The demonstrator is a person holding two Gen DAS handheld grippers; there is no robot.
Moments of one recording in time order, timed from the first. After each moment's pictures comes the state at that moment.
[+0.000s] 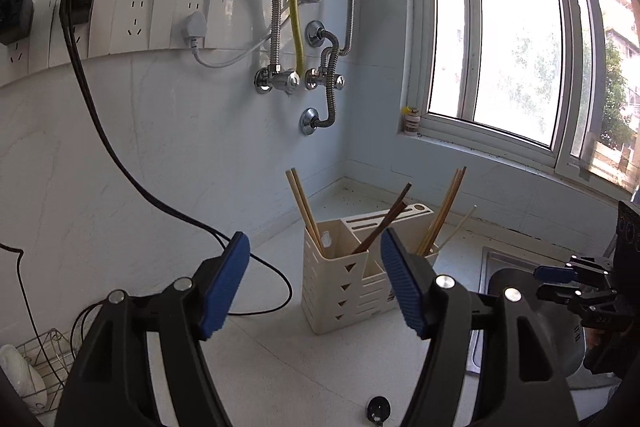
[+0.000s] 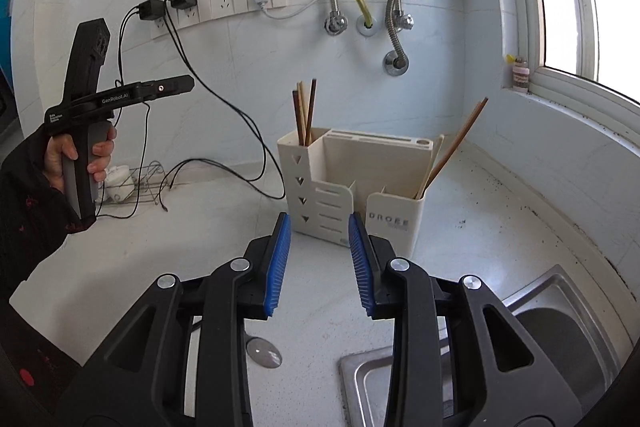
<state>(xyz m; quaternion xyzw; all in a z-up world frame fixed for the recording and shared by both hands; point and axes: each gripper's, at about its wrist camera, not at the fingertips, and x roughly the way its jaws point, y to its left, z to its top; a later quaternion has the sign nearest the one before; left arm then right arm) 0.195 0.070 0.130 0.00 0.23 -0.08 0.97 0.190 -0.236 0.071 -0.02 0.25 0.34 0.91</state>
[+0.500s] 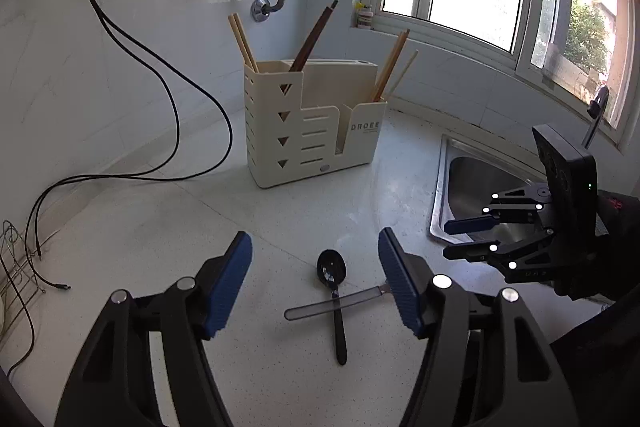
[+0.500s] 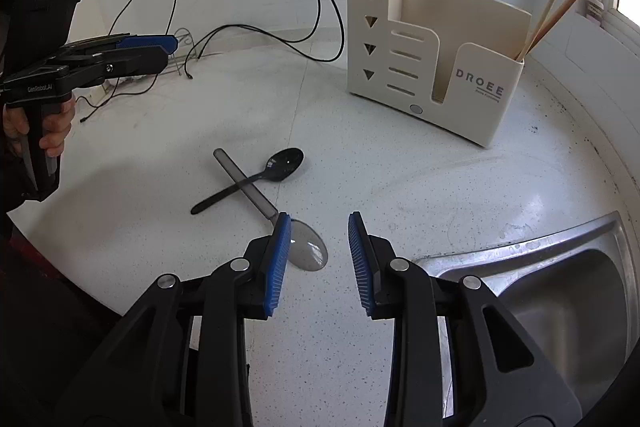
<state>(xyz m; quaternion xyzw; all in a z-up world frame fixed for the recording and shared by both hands) 0.114 0.038 0.015 0.01 0.35 -0.15 0.92 0.167 -0.176 -0.035 -0.12 0.39 0.39 0.83</state>
